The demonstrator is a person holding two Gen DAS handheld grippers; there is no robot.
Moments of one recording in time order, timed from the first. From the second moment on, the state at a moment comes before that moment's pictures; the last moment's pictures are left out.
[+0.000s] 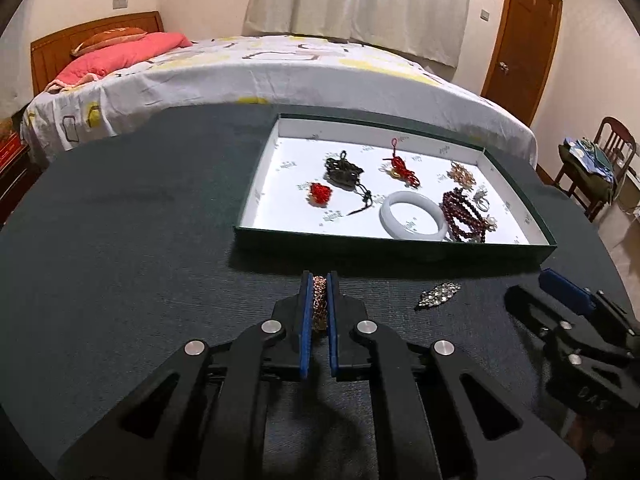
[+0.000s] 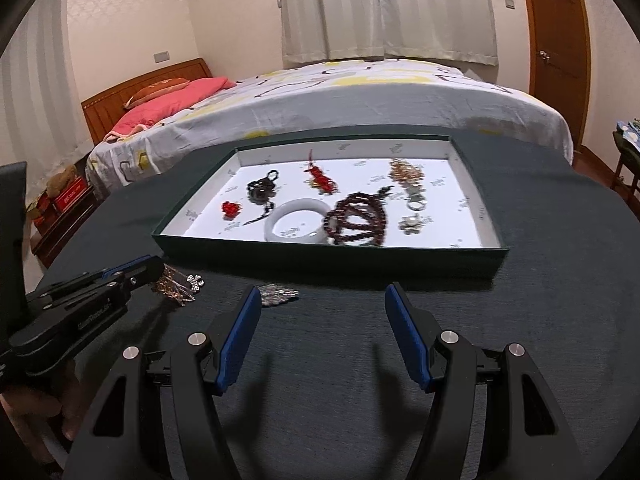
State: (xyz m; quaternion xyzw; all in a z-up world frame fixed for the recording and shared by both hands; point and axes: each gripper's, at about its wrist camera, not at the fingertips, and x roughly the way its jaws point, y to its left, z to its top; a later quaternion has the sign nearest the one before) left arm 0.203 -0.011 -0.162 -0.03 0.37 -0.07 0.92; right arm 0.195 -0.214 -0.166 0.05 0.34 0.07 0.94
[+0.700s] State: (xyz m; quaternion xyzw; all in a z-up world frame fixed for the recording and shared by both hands) left arm 0.198 0.011 -0.157 -0.05 0.37 -0.05 0.93; right arm 0.238 -0.184 -0.194 0.03 0.42 0.04 0.90
